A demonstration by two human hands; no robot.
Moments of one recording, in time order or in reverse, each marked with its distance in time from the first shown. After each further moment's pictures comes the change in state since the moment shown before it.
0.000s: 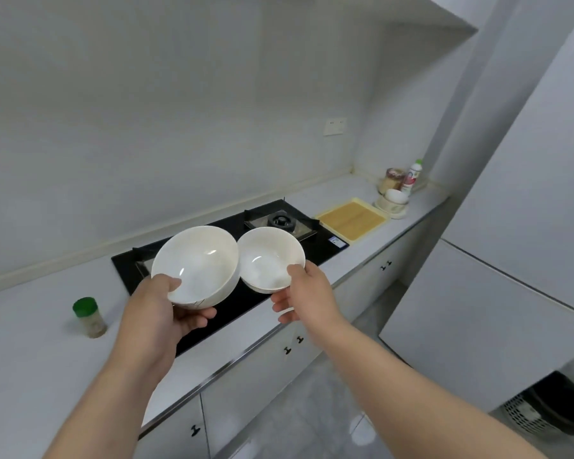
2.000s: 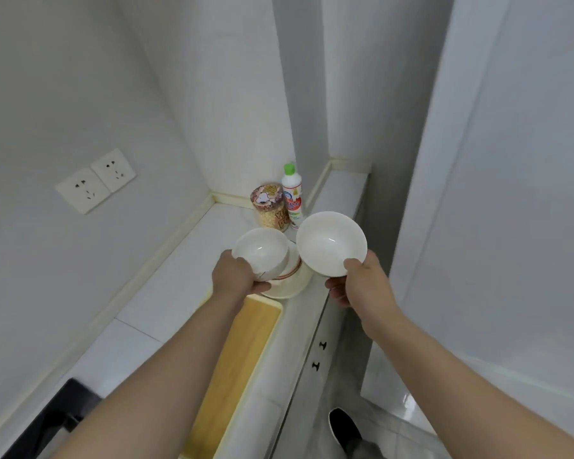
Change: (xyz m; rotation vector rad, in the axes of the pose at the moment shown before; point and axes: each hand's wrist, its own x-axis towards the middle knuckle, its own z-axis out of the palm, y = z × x) left_hand 0.525 -0.213 0.867 0.779 -0.387 -0.057; right_hand 0.655 0.016 -0.588 0.354 0.504 0.192
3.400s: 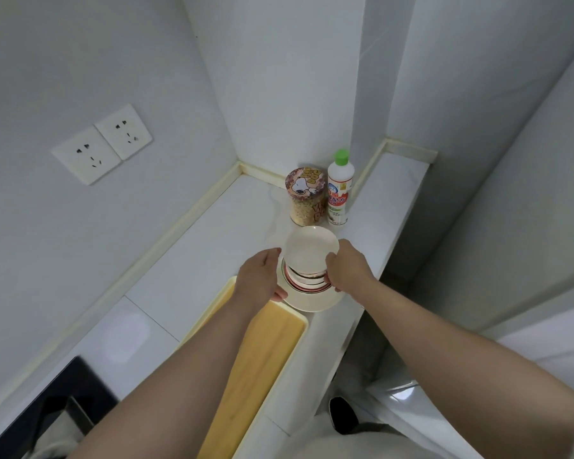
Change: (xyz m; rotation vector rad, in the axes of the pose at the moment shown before) left_hand 0.102 -0.025 0.008 0.139 -0.107 -0.056; right_hand 0.193 0.023 0.118 -0.786 -0.237 0.011
